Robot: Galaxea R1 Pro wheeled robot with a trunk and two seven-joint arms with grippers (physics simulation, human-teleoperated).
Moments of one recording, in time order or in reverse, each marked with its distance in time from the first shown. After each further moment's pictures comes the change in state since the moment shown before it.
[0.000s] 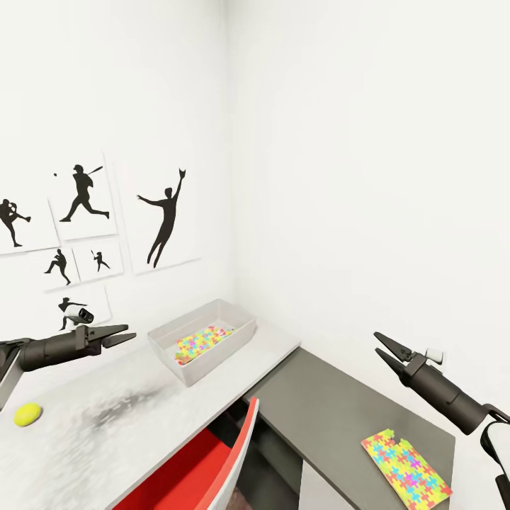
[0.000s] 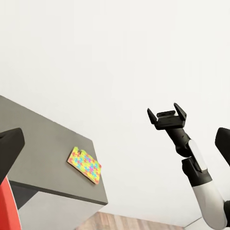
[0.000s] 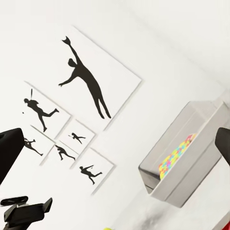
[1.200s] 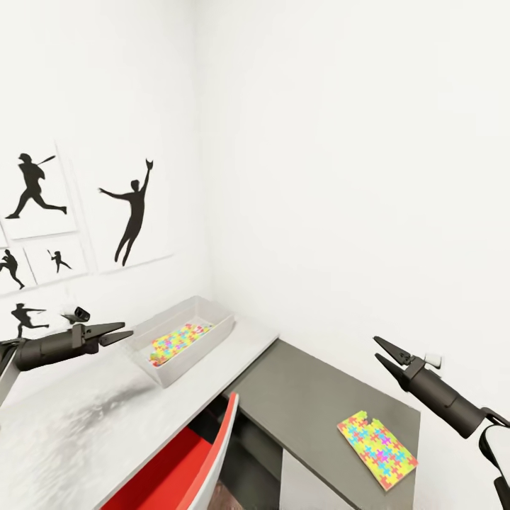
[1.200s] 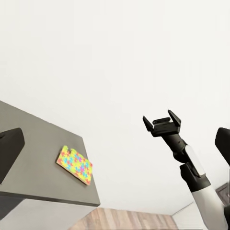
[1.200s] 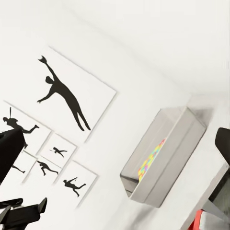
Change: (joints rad) left arm 0.000 0.001 0.027 0.000 -0.001 0.000 0.000; right arm 0.000 0.000 -0.001 0.047 0.000 0.001 0.001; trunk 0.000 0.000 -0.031
